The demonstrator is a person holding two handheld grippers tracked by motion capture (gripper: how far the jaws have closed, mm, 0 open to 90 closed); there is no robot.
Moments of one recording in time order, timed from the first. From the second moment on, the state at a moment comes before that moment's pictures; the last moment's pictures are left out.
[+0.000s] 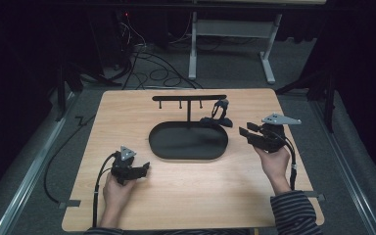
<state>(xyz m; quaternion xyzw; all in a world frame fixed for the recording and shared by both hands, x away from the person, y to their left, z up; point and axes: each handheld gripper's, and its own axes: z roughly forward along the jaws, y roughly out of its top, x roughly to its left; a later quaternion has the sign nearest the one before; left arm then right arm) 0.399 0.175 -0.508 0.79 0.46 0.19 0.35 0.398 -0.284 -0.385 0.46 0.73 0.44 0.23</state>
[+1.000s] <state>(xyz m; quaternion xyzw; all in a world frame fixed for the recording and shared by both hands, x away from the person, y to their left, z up) 0.399 0.175 -0.508 0.79 0.46 0.19 0.35 0.388 -0.288 -0.422 0.49 0.73 0.44 0.19</state>
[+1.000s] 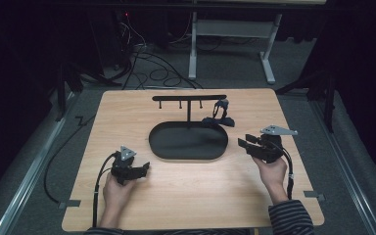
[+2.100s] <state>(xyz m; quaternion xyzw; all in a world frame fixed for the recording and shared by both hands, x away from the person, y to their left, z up) 0.399 0.175 -0.508 0.79 0.46 0.19 0.35 0.379 -0.266 -0.466 0.49 0.75 0.42 0.16</state>
